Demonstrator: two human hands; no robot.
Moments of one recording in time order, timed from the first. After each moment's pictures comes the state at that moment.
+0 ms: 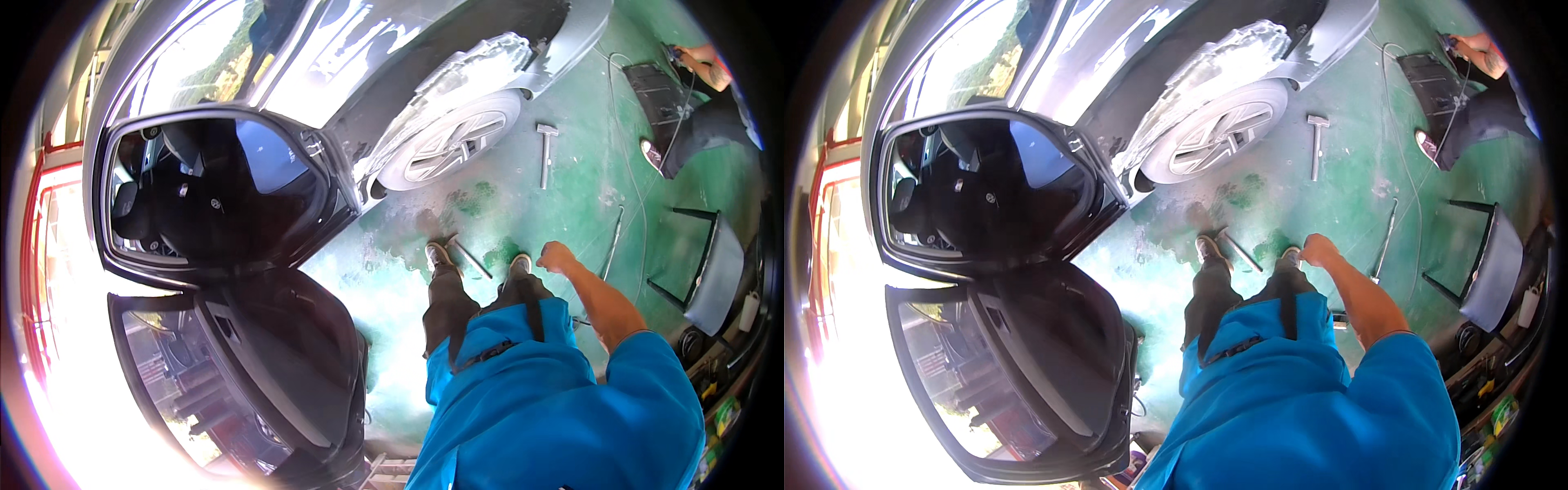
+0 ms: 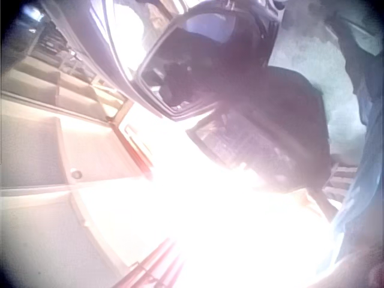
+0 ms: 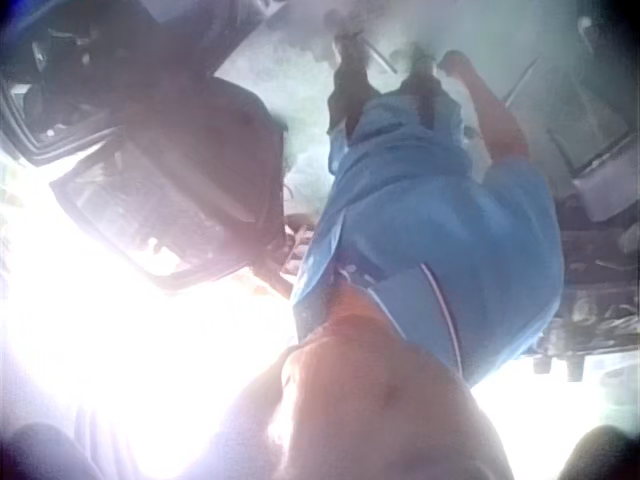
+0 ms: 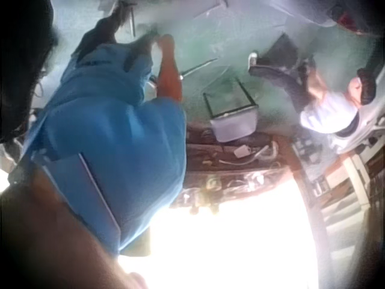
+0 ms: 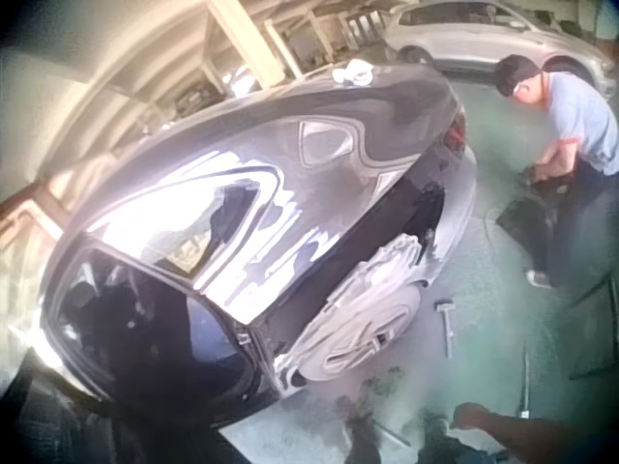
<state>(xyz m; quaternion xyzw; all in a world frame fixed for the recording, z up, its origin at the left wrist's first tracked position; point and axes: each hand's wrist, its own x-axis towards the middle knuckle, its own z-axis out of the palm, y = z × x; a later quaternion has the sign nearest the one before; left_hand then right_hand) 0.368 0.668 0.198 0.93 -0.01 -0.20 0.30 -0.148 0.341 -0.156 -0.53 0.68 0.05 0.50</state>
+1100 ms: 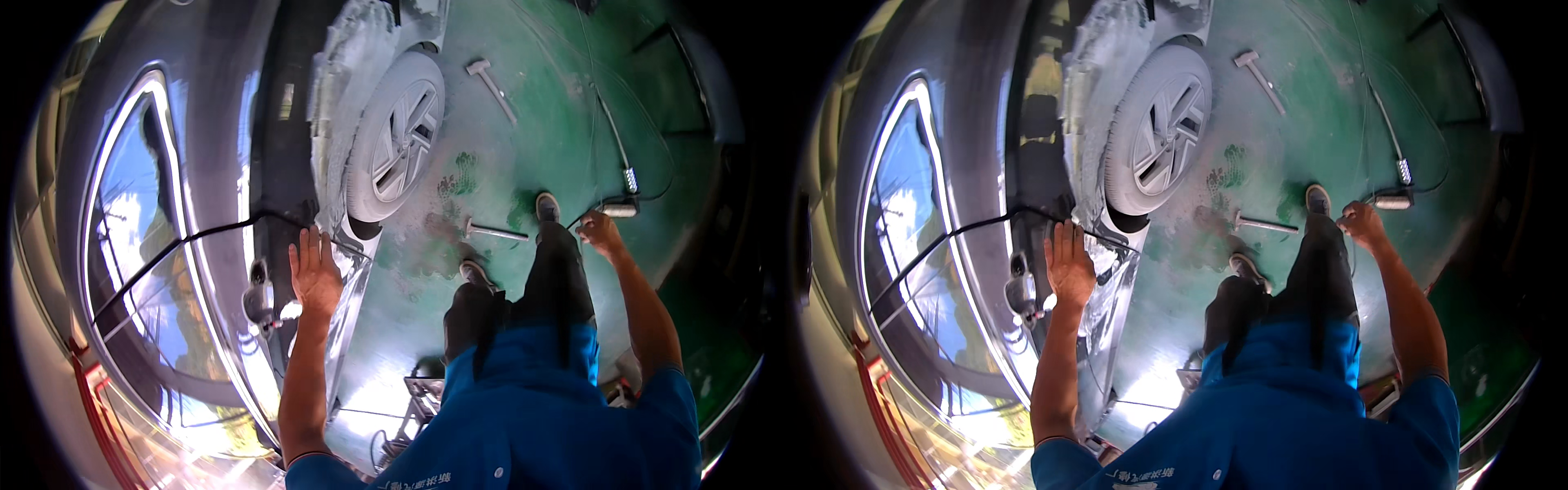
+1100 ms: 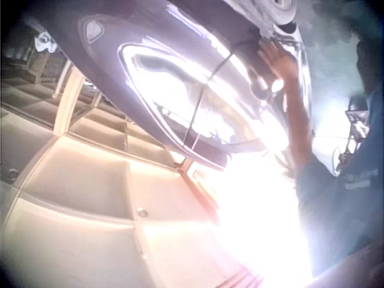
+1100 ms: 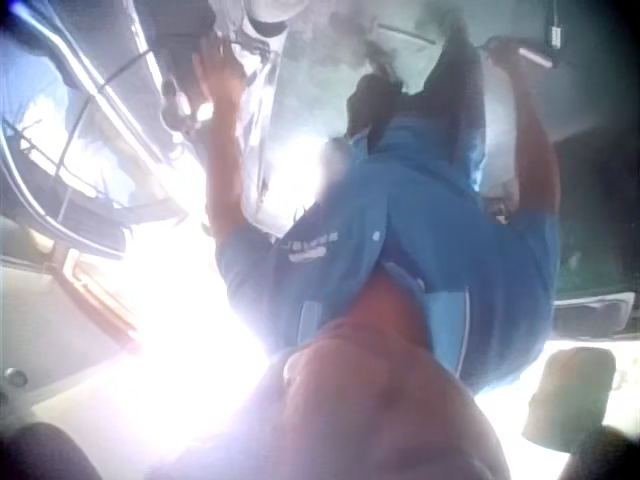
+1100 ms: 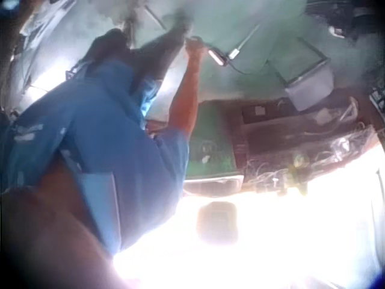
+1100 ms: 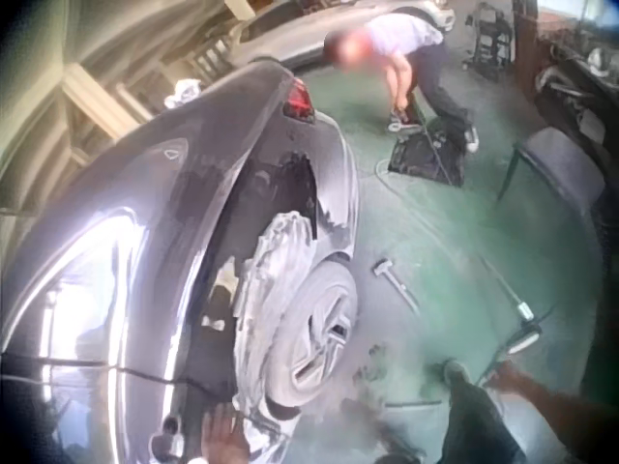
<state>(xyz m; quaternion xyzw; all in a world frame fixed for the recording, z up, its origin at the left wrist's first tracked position) 0.323 0.085 0.094 0.27 -0.94 0.16 -0.16 -0.076 0.498 -0.141 -0.17 0.82 -0.27 0.47</state>
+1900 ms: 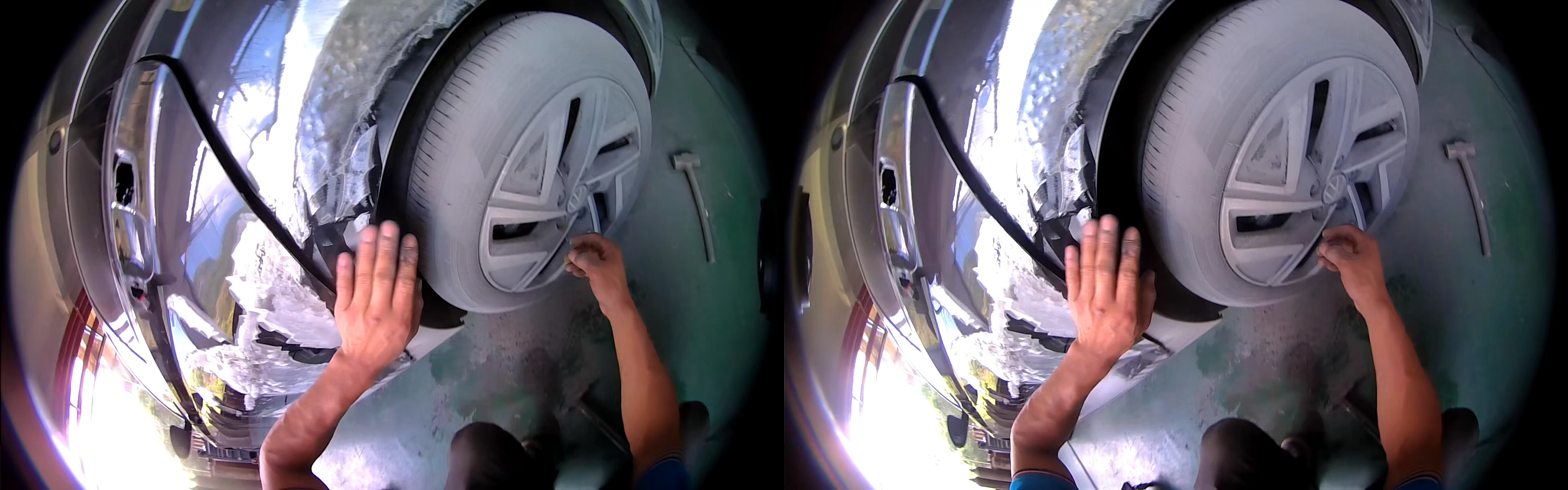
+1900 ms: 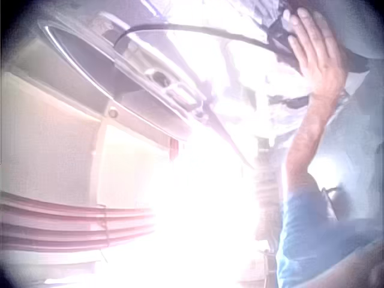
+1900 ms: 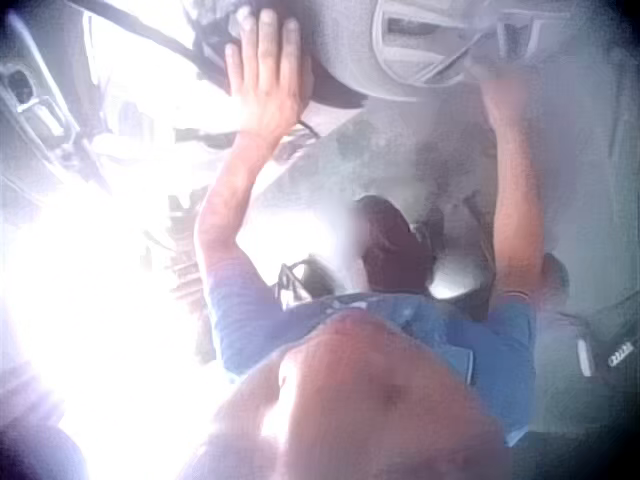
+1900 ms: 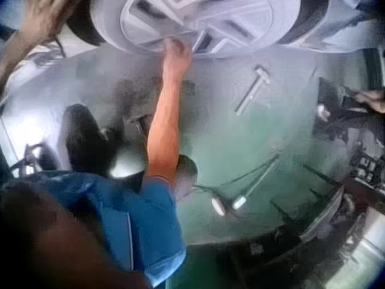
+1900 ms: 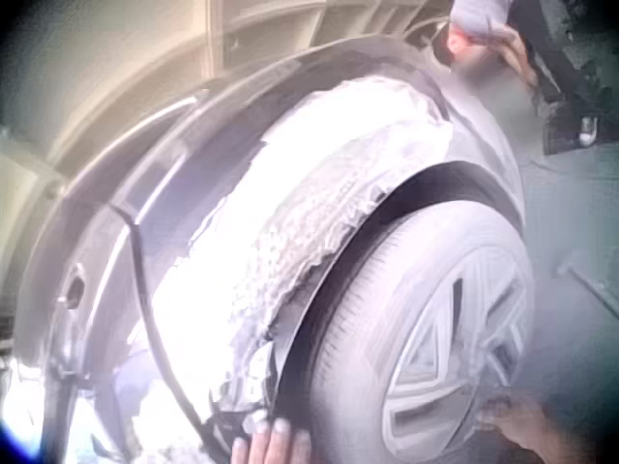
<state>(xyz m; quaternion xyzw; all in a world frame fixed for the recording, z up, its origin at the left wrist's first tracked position) 0.386 0.064 -0.180 0.26 -0.86 0.44 0.00 0.127 0.084 -0.454 -0.24 0.44 -0.67 0.54</state>
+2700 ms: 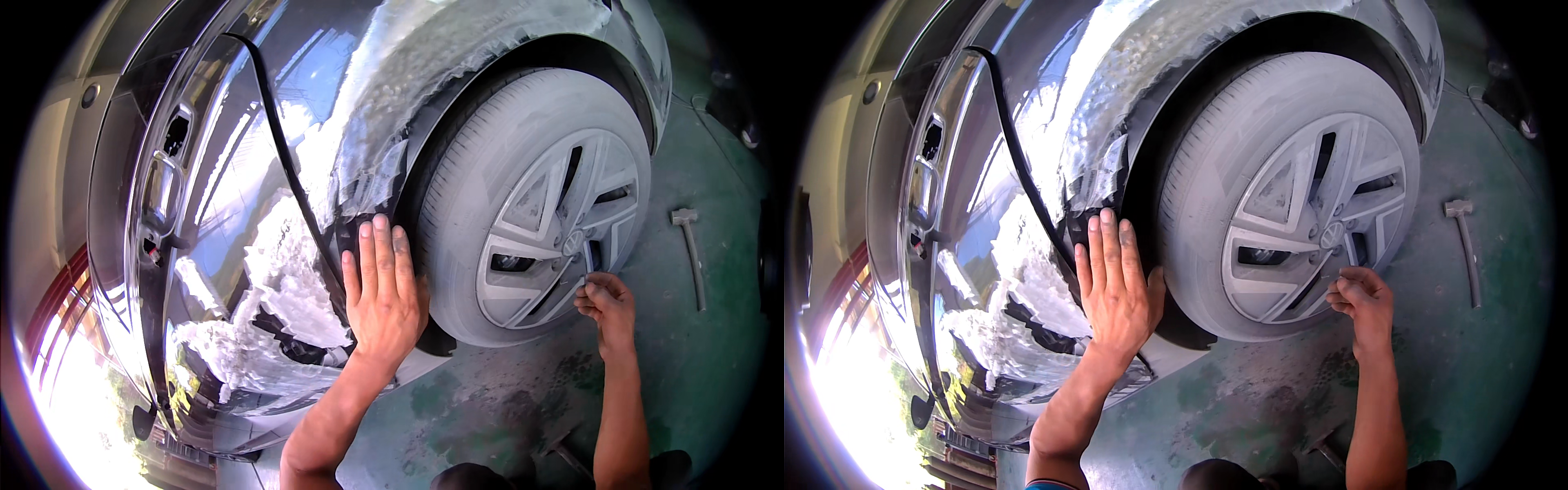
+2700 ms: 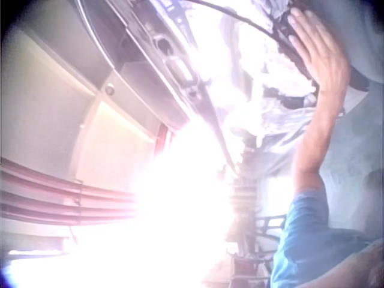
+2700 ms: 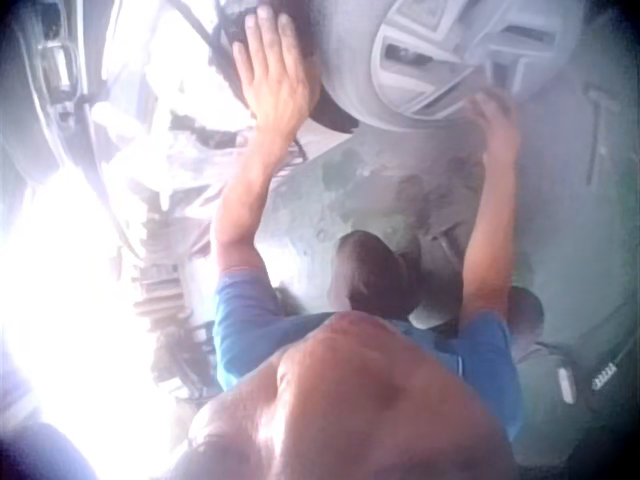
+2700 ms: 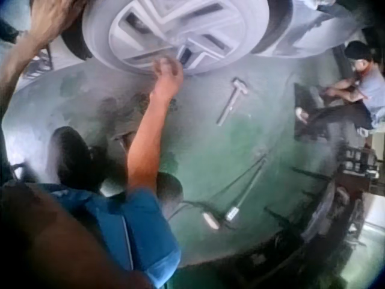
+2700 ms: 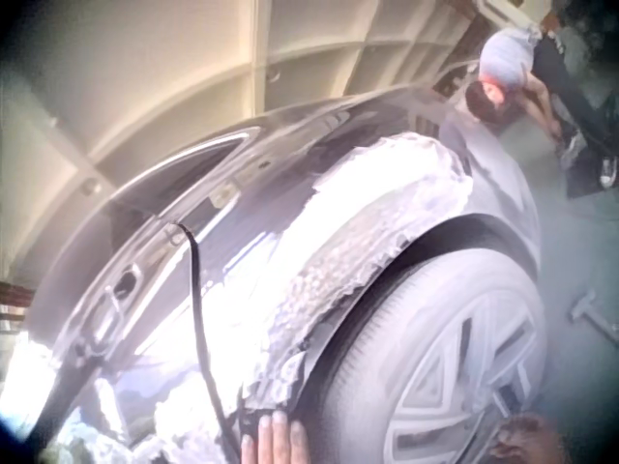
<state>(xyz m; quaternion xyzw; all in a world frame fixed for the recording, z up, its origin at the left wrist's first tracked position) 0.365 0.068 -0.209 0.38 -0.80 0.46 0.11 0.109 0.125 -0.428 -0.16 0.39 -0.75 0.51</state>
